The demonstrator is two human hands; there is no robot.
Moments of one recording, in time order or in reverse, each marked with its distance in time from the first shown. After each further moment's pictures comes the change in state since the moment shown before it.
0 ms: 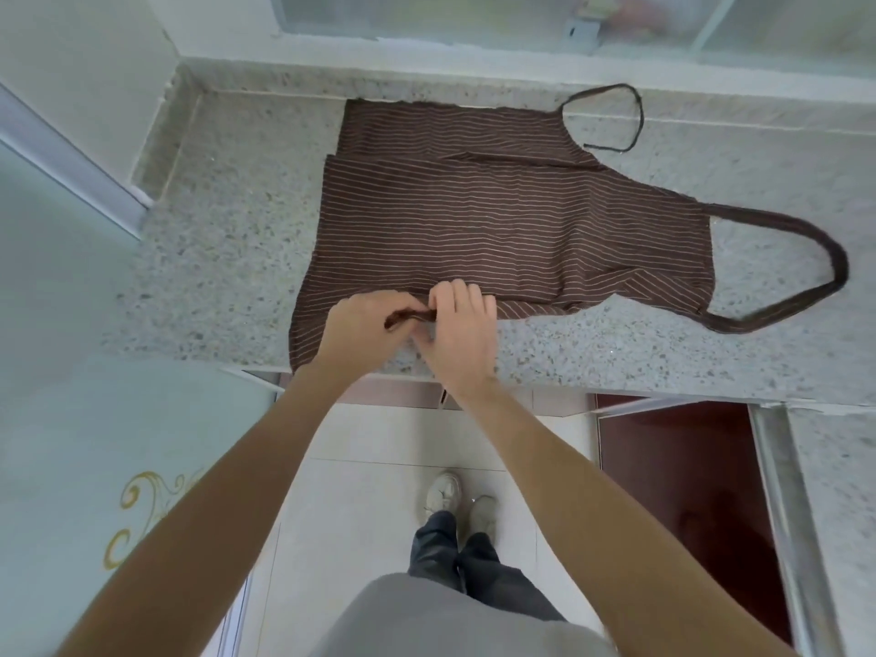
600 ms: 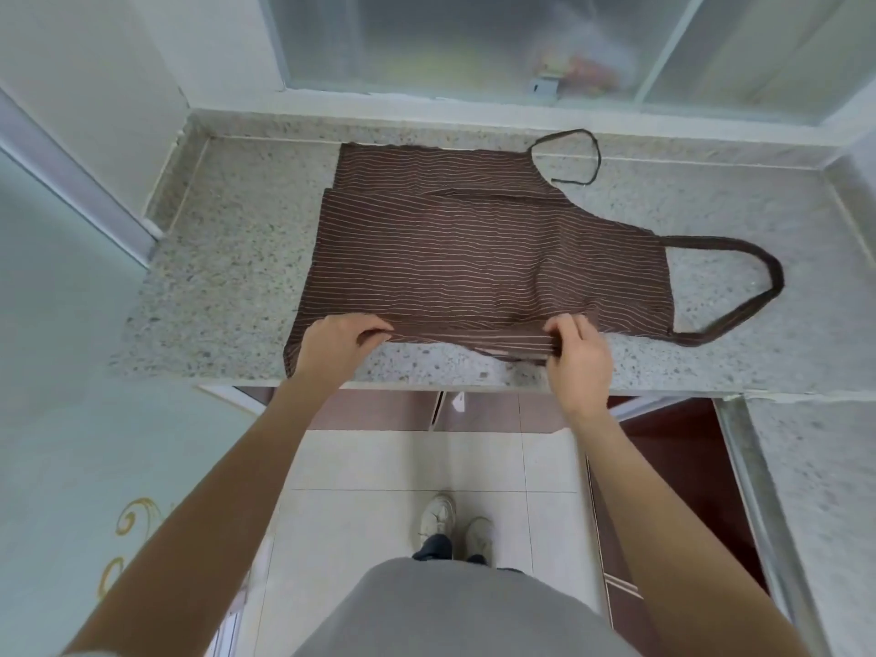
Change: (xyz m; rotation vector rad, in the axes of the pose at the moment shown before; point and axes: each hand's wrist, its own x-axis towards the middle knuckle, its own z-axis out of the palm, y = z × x) left_hand -0.027 -0.020 -0.025 0.043 -0.007 -0.070; right_hand -0.050 0.095 -0.085 -0.072 0.038 0.204
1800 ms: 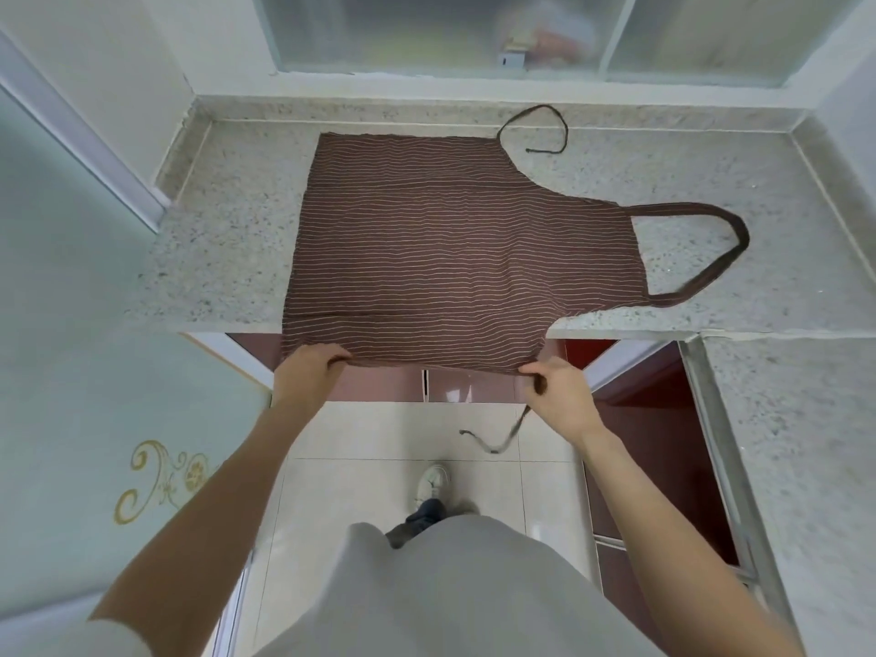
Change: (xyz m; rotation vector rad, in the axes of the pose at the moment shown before) left_hand -0.128 0.017 0.035 0.158 -0.124 -0.324; right_hand -0.122 0.045 -0.044 0.200 -0.503 0.175
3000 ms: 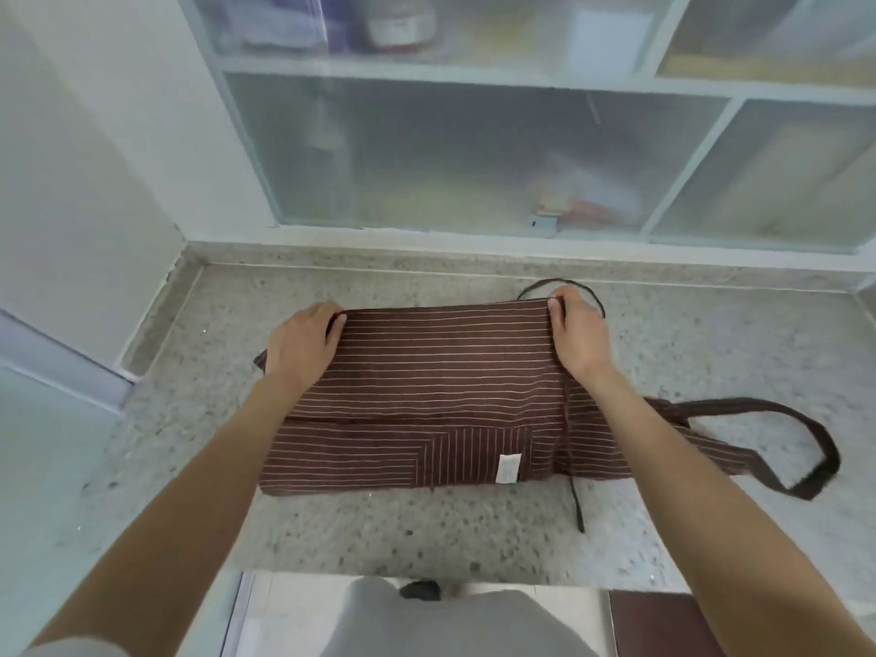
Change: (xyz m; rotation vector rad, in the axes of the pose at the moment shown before) left_hand 0.354 0.039 -0.113 0.160 0.252 0.156; right_hand 0.385 -0.097 -0.126 -0.020 0.367 -0.151
